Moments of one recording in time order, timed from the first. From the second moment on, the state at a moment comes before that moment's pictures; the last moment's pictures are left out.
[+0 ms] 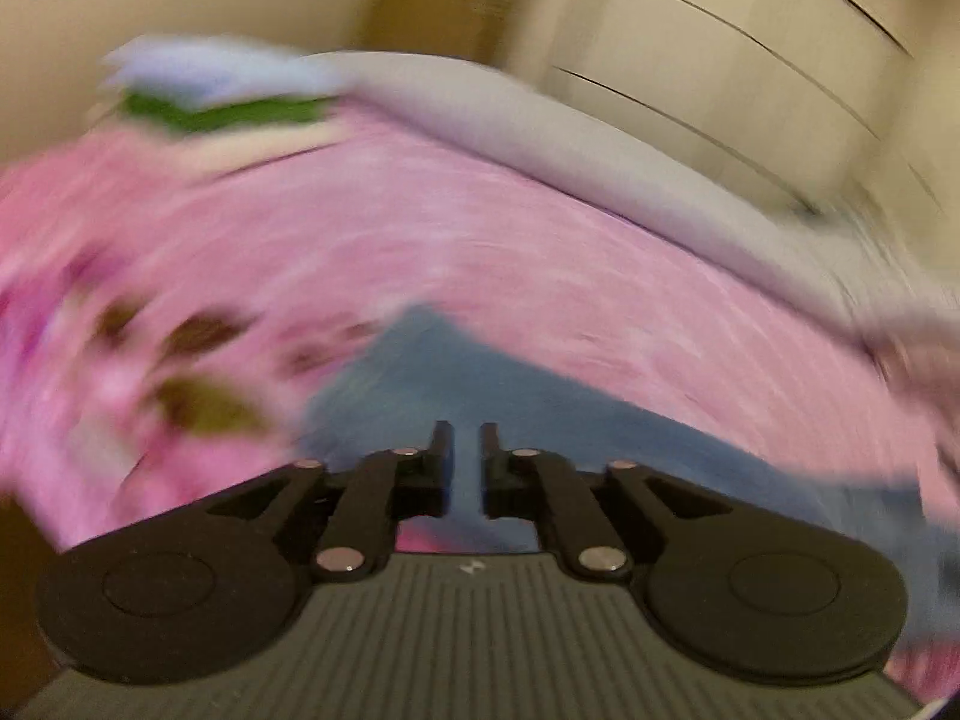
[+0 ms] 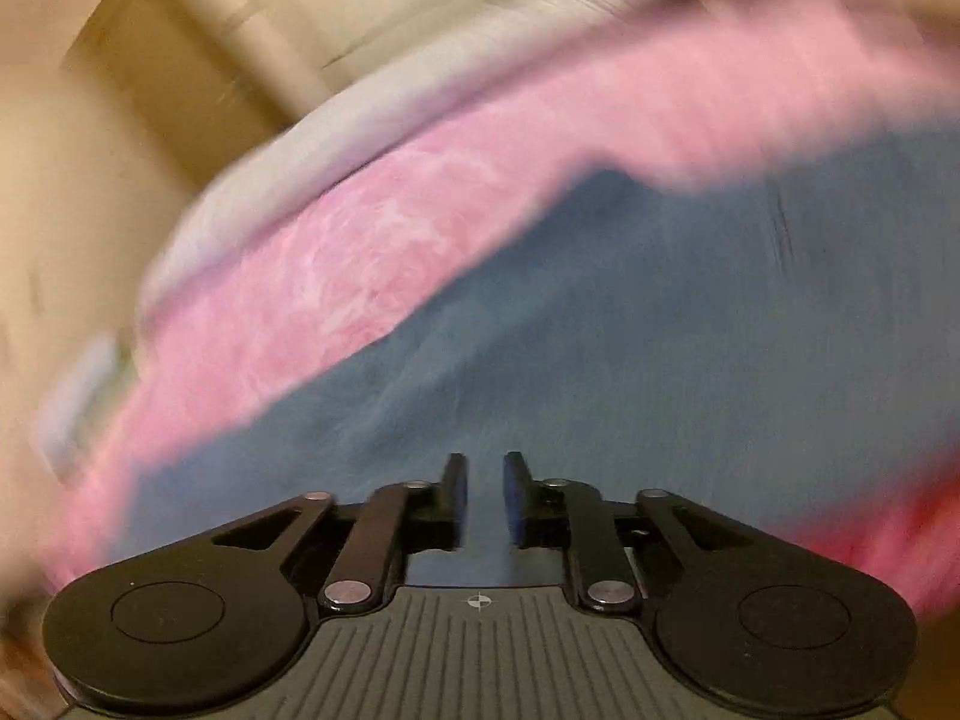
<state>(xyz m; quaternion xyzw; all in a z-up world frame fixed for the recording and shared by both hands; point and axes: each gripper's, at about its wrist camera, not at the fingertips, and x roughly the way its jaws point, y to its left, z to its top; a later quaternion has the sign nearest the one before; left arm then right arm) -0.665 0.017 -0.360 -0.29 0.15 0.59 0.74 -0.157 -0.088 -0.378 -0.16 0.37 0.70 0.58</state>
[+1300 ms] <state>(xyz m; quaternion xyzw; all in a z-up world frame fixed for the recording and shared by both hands) -0.462 0.132 -0.424 0.05 0.47 0.21 0.85 -0.251 0.091 -0.420 -0.47 0.08 0.83 0.29</state>
